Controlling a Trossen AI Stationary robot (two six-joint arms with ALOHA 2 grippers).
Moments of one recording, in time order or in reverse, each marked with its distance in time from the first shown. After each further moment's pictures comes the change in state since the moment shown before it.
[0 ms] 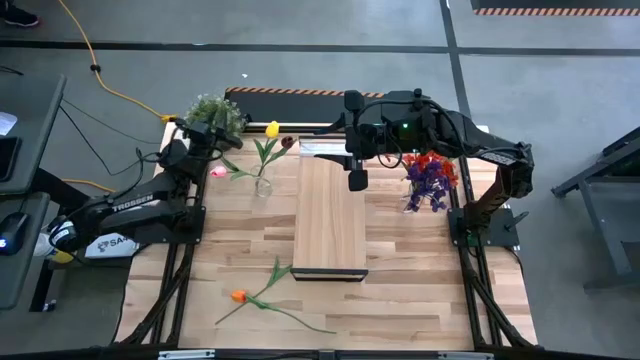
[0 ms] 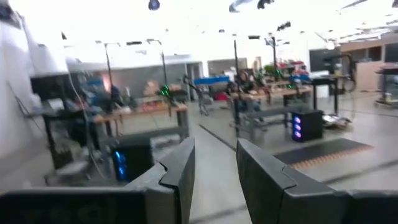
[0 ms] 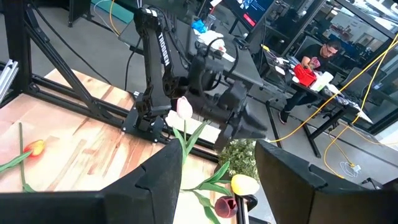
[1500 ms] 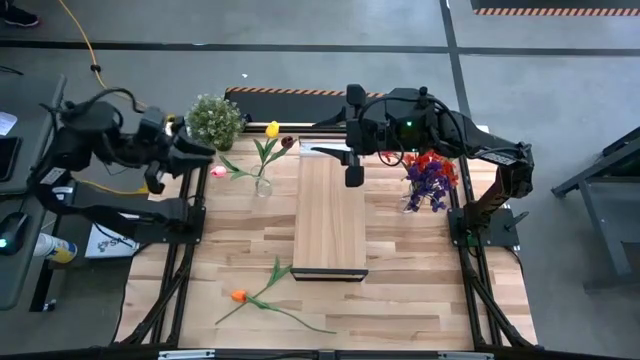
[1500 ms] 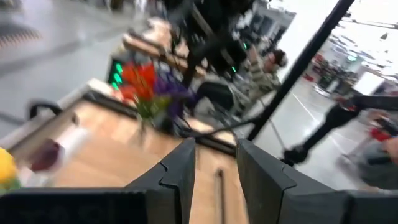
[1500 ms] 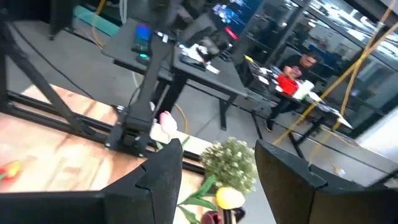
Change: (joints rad) left arm -0.557 0.066 1.159 -1.523 0.710 -0.661; right arm 0.003 0.000 0.000 0.075 0.045 0.006
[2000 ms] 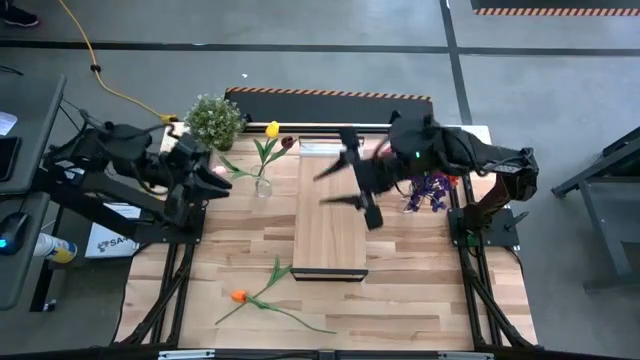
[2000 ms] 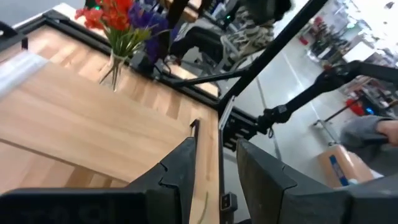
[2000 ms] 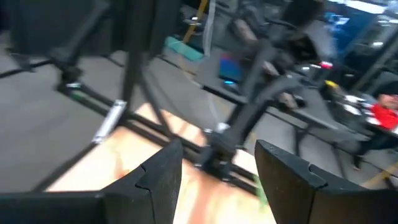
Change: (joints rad) left arm -0.320 0.095 0.000 -0.079 -0.188 -0.204; right arm 0.185 -0.009 0.000 -0.055 -0.187 0.074
